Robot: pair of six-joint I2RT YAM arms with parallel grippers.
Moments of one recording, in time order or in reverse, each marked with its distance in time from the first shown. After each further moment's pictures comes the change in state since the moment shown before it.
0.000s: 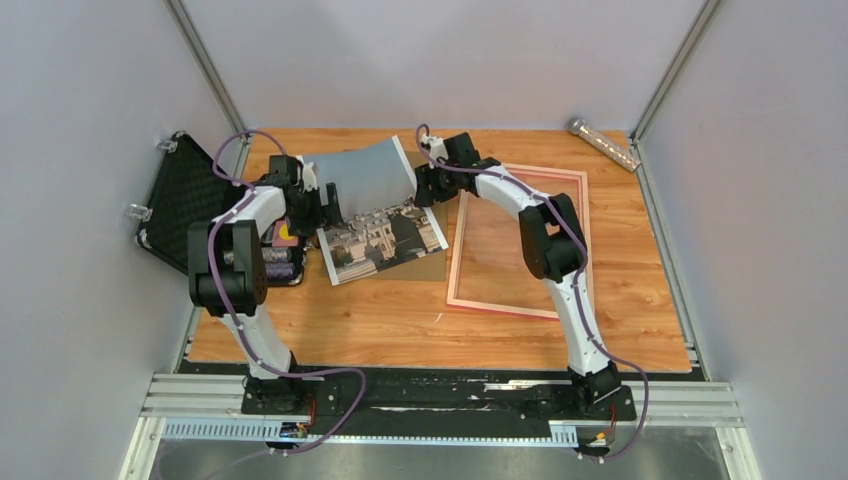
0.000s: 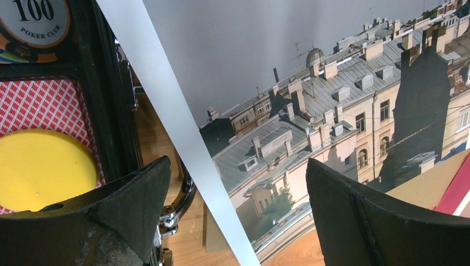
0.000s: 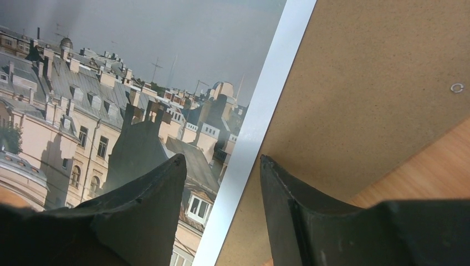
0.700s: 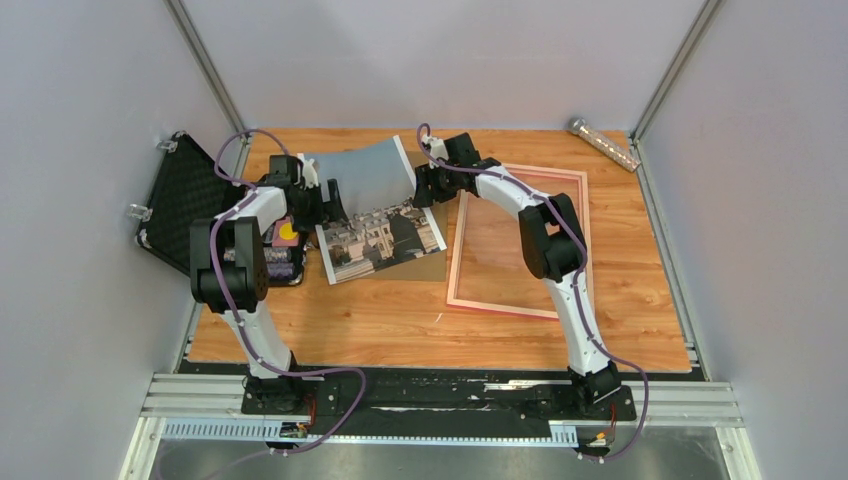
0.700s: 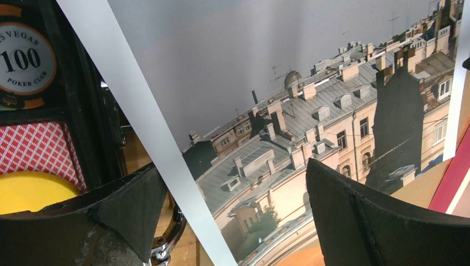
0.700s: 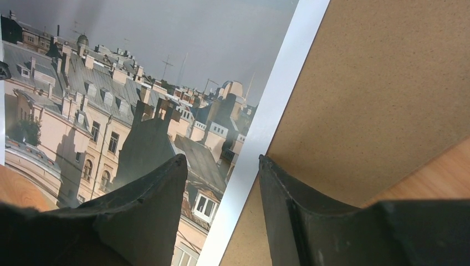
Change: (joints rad) left arm 0.000 0.032 -0.002 0.089 0.053 -0.015; right arm 0.000 0.008 0.001 0.003 -0.045 0.034
